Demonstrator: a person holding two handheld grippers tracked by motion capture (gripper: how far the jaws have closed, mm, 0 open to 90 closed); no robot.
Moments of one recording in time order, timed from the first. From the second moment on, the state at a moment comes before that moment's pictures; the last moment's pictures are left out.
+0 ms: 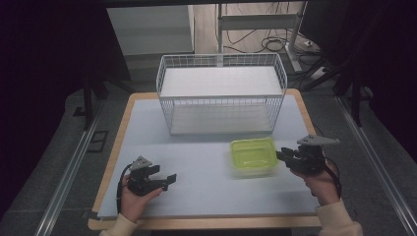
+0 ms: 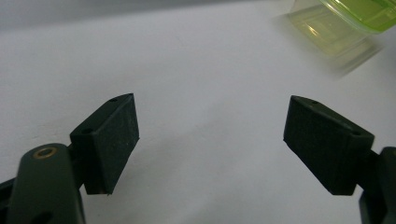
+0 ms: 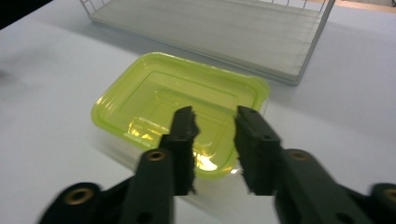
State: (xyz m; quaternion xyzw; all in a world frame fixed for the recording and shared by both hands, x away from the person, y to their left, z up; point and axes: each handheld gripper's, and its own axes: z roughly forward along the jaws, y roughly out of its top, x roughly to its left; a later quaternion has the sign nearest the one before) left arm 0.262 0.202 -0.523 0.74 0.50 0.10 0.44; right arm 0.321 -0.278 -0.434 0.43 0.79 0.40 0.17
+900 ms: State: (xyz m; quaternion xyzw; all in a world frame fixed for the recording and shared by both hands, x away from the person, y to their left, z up) left arm 0.264 0.199 -0.526 0.74 0.50 0.09 0.44; right arm 0.385 -0.277 -0.468 0.47 0.81 0.29 0.17
